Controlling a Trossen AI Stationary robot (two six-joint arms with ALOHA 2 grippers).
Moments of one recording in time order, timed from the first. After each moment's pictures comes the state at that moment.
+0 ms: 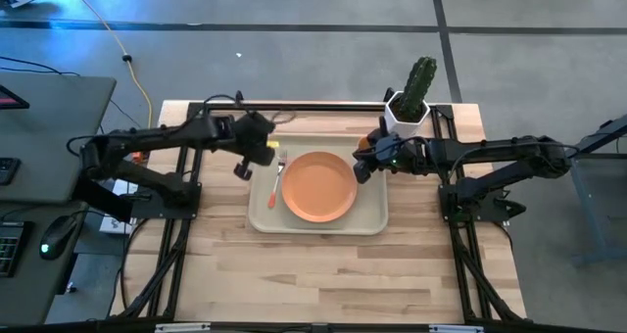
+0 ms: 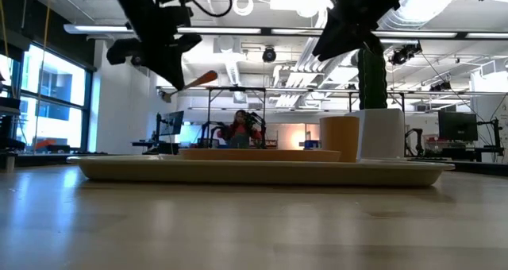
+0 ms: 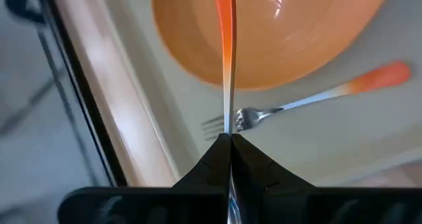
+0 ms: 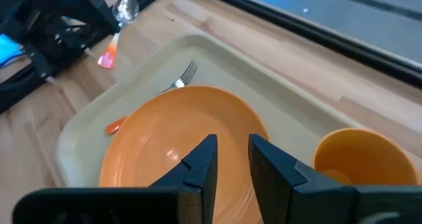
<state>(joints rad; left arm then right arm) 0.32 1.27 1.00 -0.72 -0.05 0.94 -0.04 1.23 0.97 -0.43 0.40 0.62</state>
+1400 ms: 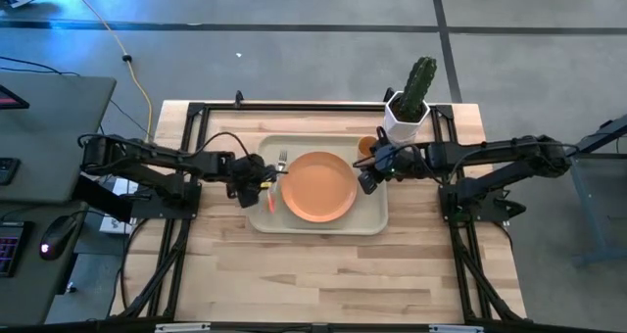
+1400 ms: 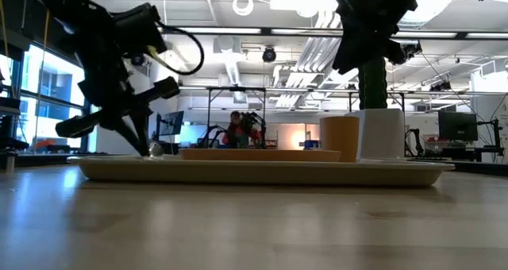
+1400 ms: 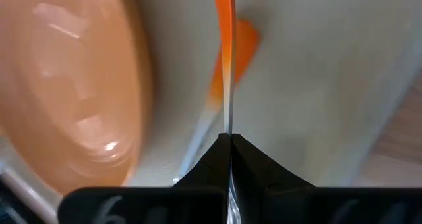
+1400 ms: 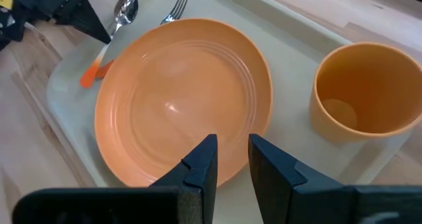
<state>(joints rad) 0.15 1.29 0.51 -0.26 -0.01 1.53 0.00 1.23 0.97 -0.63 0.30 0.76</state>
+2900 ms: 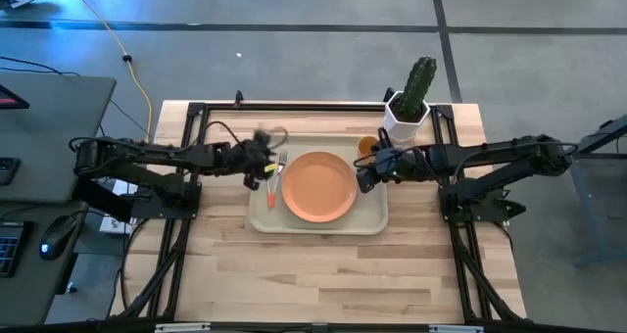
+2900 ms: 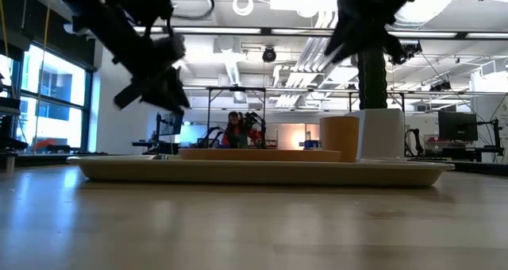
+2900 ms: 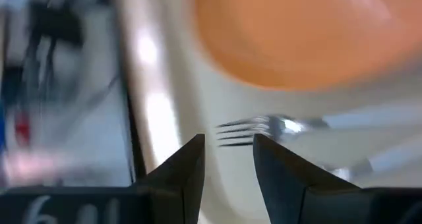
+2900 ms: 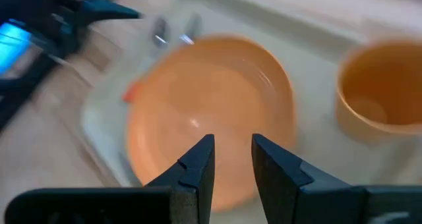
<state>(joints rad) 0.19 1.22 0.59 -0.15 -0.33 0.83 0.04 1.22 0.97 -0.57 0.33 0.90</state>
